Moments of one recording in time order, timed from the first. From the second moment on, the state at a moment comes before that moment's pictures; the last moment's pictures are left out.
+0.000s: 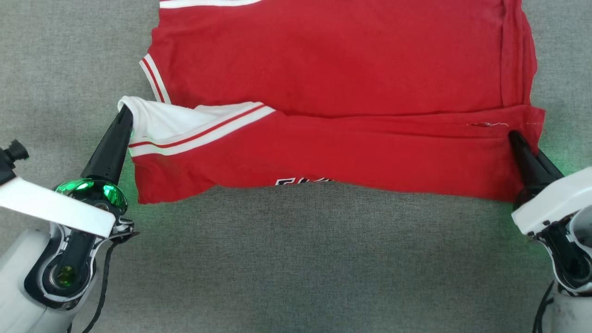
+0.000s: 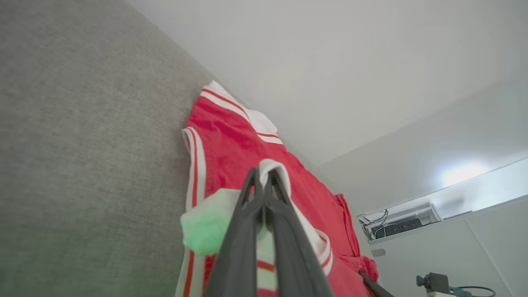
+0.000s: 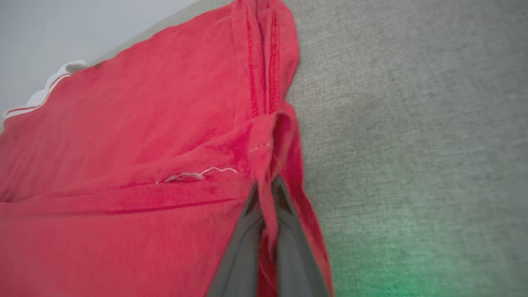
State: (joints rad) left arm -0.41 0.72 -0.49 -0.07 -1.53 -0.13 -0.25; right arm -0.26 -0.05 -0.24 -0.11 0.47 0.13 0.51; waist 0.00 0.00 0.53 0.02
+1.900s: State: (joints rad) left arm -0.68 1.03 -0.88 0.22 -1.54 -0.14 0.62; right arm -0.26 -0.05 -0.12 -0.12 0.42 0.13 0.34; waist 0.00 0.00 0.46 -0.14
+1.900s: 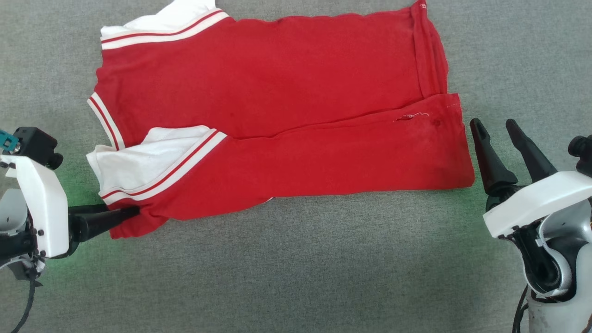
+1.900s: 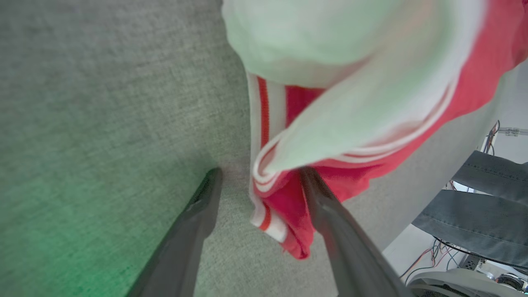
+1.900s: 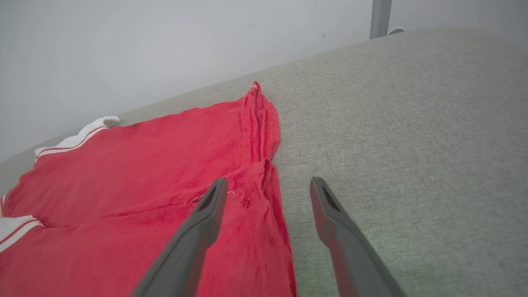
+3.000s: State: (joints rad) left arm -0.69 1.00 -0.87 0.04 -1.47 -0.13 0.43; right arm -0.29 -0.20 0.03 -0.19 0.28 0.13 0.94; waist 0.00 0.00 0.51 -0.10
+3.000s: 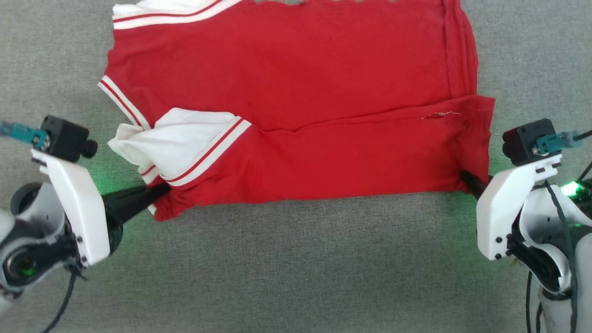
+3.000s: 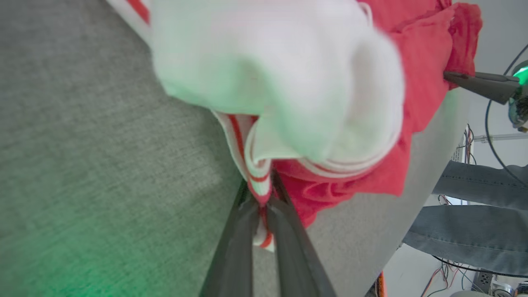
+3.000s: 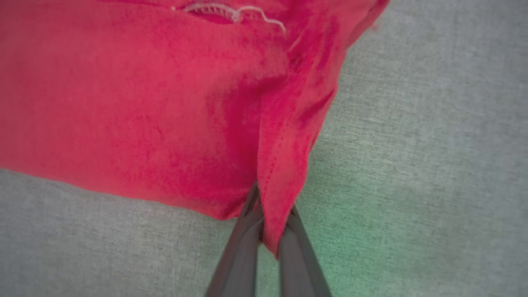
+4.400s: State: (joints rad) left arm -0.58 1.20 -0.80 0.04 -1.43 -0.13 -0.12; right arm -0.14 -0.09 -0.08 -0.41 0.23 0.13 0.36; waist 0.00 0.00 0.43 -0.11
